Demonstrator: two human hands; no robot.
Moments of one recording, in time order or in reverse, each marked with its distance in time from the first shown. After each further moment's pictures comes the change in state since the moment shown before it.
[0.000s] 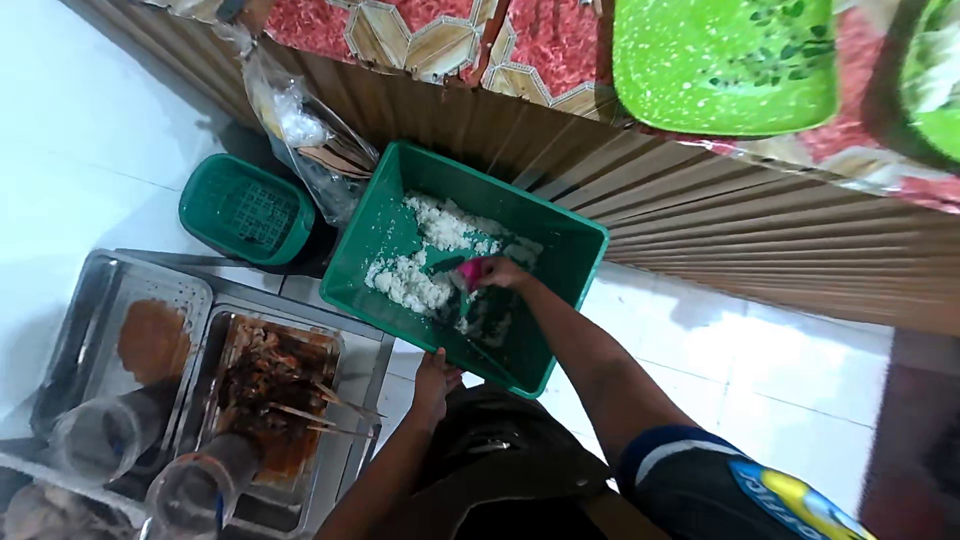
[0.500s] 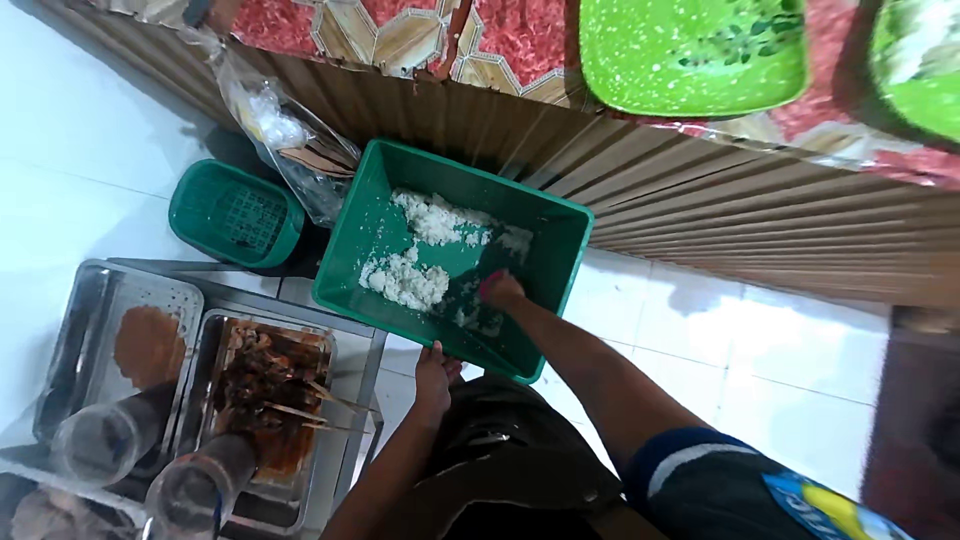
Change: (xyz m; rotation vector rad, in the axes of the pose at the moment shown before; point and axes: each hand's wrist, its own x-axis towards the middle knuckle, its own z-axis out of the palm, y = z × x) left_hand -0.006 -0.007 0.025 -0.136 0.072 0.010; right_hand -0.038 0.016 0.052 -0.366 0.032 0.385
